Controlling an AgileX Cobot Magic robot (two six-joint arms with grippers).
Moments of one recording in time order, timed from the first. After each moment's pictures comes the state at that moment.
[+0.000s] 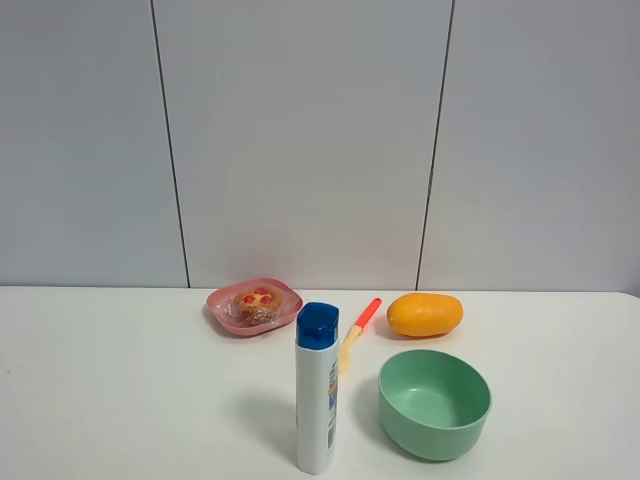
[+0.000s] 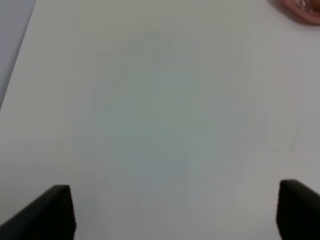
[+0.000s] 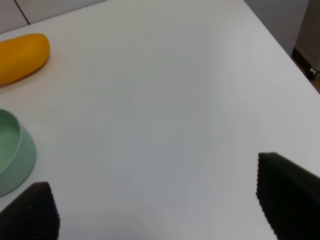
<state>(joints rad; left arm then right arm) 0.00 0.11 -0.67 0.10 1.21 -0.04 -0.12 0.00 -0.49 0.02 1.06 0.07</state>
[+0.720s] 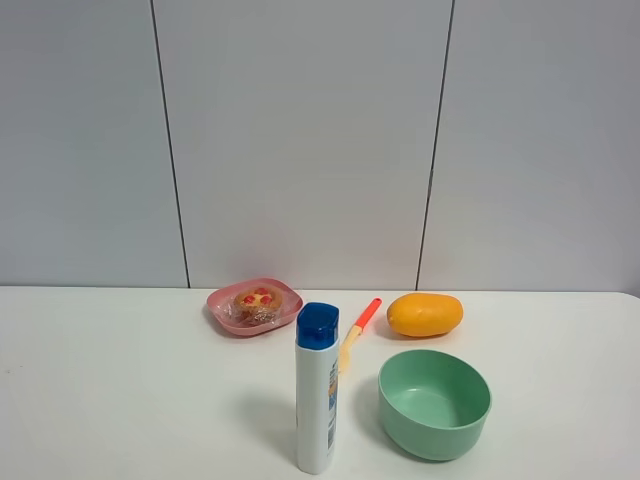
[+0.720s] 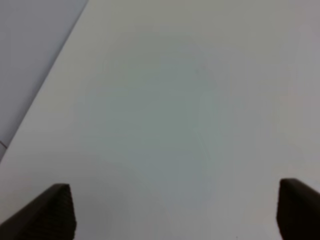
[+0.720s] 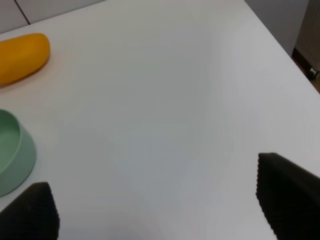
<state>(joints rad) 0.25 0.00 -0.51 0.02 1.07 0.05 -0.12 0.00 -0.49 0.02 1.06 0.07</state>
